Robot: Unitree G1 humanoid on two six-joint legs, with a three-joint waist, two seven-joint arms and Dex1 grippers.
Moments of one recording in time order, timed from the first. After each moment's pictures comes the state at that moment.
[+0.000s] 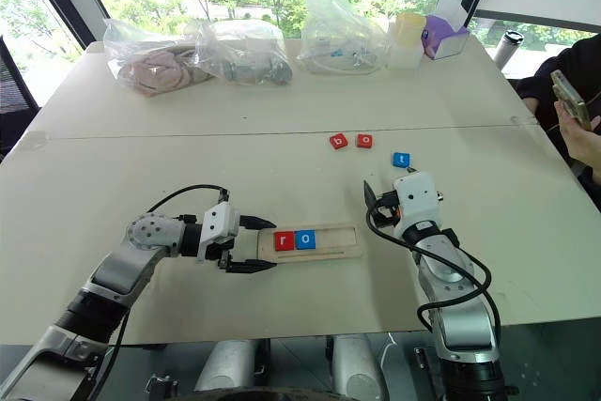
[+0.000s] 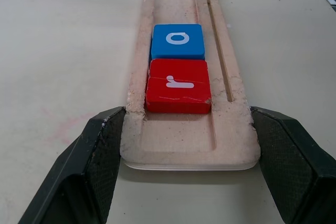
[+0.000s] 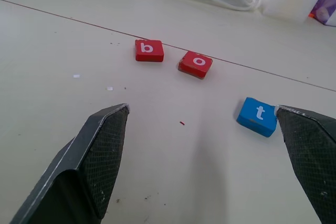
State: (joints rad) left arm -0.28 0.55 -0.26 0.05 -0.19 0.05 -1.19; right arm 0.01 -0.29 -0.06 -0.40 0.04 0.36 0.22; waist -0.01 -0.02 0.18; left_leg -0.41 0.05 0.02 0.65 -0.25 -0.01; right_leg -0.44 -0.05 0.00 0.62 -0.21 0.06
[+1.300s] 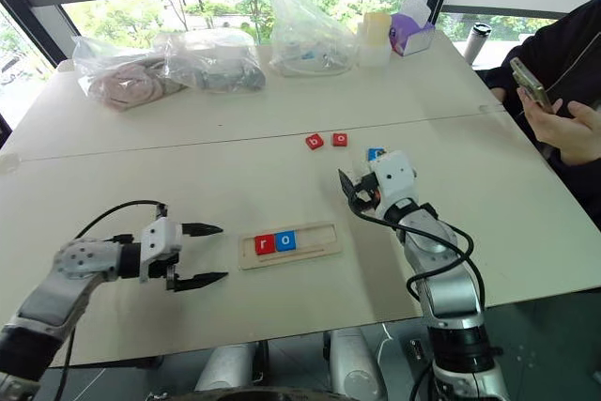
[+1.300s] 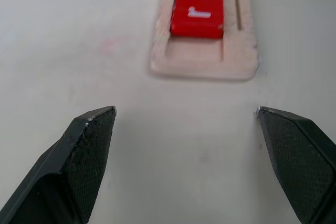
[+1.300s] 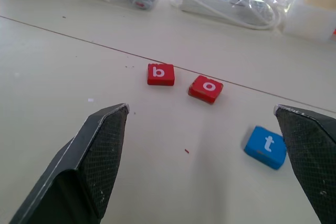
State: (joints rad) left arm 0.00 0.79 -0.04 -0.02 -0.31 0.01 -1.10; right arm -0.24 -0.30 0.00 -0.28 0.08 0.44 0.35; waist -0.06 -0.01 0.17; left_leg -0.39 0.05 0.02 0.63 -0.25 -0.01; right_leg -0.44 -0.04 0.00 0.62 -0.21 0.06
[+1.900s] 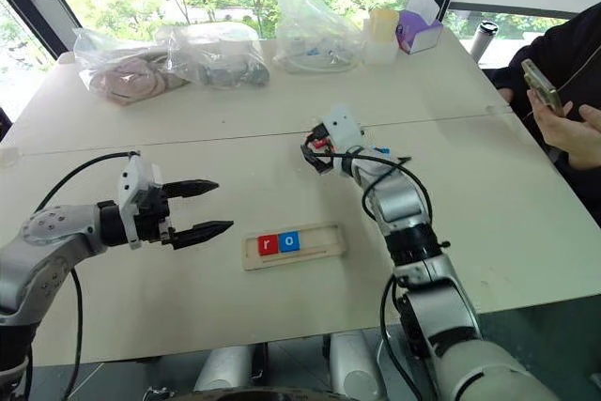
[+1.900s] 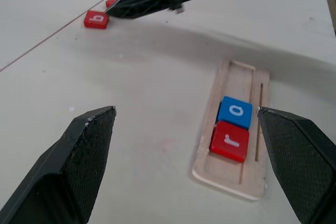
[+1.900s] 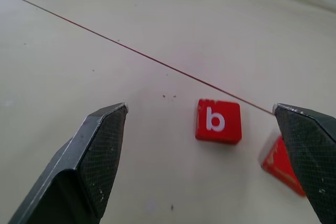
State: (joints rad) left arm -0.11 0.78 0.12 -0.43 -0.63 0.58 -0.90; right arm -0.77 -0.22 0.15 0.34 0.02 0.53 0.38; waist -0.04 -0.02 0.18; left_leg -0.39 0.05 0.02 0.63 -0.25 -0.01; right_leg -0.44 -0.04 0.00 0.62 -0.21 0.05
